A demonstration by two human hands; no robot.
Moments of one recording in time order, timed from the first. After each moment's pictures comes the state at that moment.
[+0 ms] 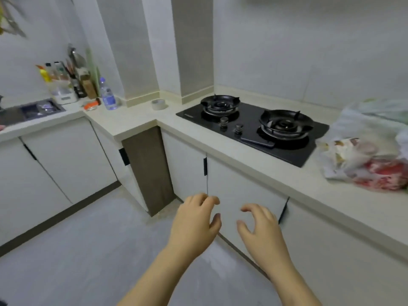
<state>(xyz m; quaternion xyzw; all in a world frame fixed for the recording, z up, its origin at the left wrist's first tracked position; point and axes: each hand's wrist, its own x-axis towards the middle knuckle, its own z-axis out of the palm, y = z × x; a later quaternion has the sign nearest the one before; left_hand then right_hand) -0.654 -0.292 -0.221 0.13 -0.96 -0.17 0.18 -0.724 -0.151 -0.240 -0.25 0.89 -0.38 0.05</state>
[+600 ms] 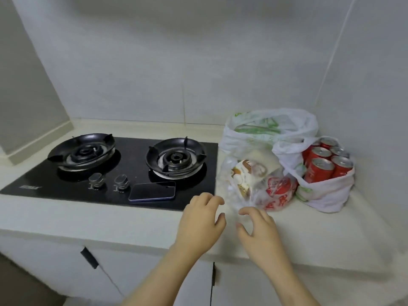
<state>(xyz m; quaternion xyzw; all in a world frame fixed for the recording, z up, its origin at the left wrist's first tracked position) -0.980 -0.226 -0.213 -0.18 -0.95 -0.24 0.13 -0.945 -0.081 -0.228 0.03 0.92 -0.38 -0.09</state>
